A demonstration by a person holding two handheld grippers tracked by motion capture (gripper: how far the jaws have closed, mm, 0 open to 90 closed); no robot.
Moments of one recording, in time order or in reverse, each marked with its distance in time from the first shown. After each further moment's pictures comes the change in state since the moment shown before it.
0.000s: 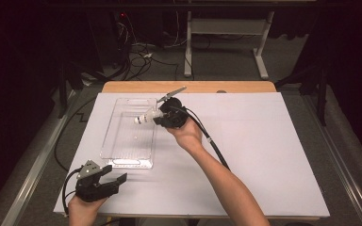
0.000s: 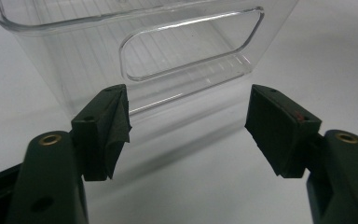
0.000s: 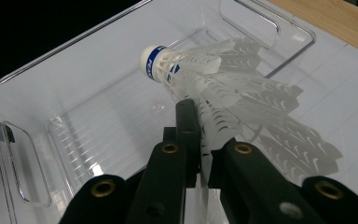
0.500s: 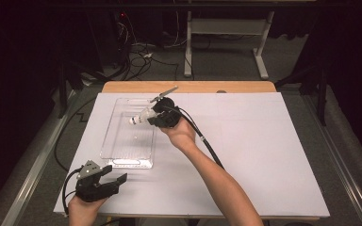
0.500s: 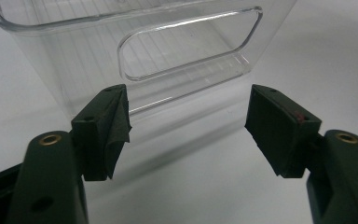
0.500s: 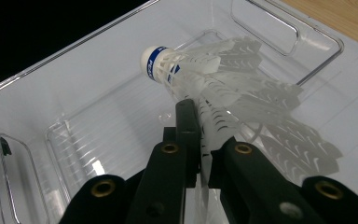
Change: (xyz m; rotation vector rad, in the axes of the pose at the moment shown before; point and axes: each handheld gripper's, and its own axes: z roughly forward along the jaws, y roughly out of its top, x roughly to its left) left arm -0.001 0.000 0.000 -0.002 -0.003 -0.001; right arm 0.006 0.009 0.018 0.018 0.011 -0.006
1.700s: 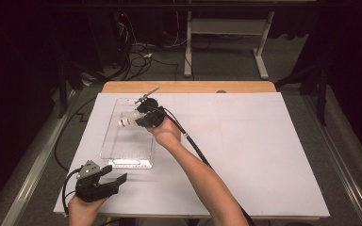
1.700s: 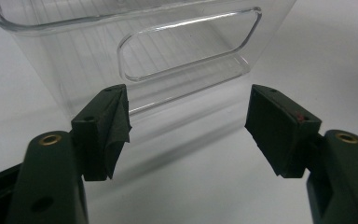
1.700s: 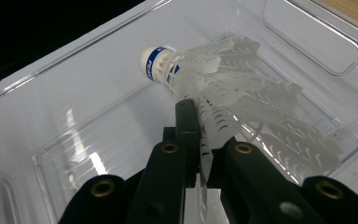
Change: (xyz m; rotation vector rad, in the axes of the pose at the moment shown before) left arm 0.001 0.000 0.000 -0.002 -0.006 -0.001; right arm 0.013 0.020 0.046 0.052 0.009 -0.027
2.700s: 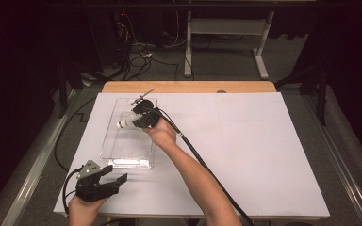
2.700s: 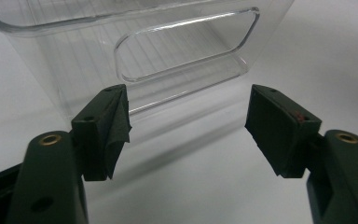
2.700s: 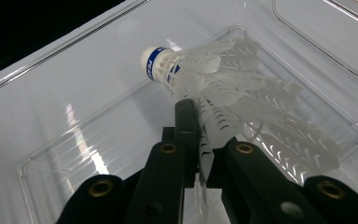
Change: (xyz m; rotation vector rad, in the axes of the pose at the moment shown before) left arm 0.000 0.000 0.000 0.004 -0.006 0.001; right arm 0.000 0.003 0.021 0.029 -0.001 0.009
